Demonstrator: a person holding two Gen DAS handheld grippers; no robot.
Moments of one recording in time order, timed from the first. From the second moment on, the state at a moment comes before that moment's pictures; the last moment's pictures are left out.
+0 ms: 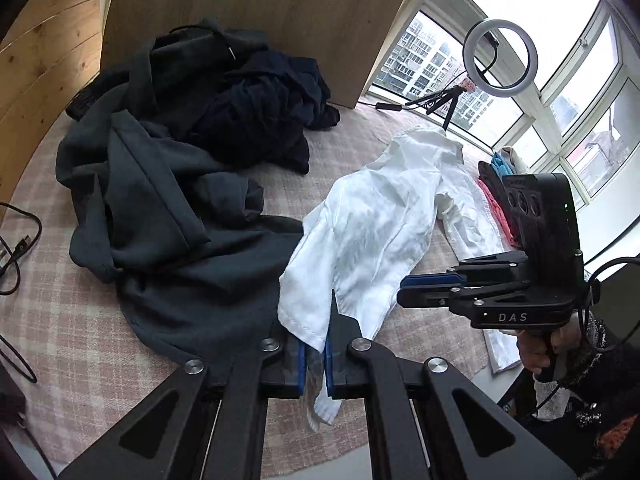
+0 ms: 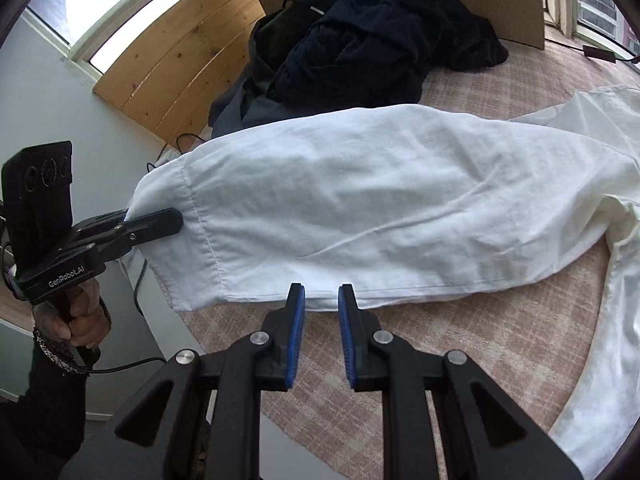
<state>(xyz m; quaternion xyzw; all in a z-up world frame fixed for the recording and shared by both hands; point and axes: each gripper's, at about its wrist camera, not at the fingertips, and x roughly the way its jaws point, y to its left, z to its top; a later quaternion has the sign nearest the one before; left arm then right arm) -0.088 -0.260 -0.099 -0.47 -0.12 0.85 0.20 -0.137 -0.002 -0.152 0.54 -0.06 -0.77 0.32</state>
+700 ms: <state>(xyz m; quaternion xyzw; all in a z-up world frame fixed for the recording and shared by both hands) -0.091 -0.247 -0.044 -0.45 -0.12 0.87 0.16 -0.311 0.108 -0.194 0.63 0.03 -0.75 0.20</state>
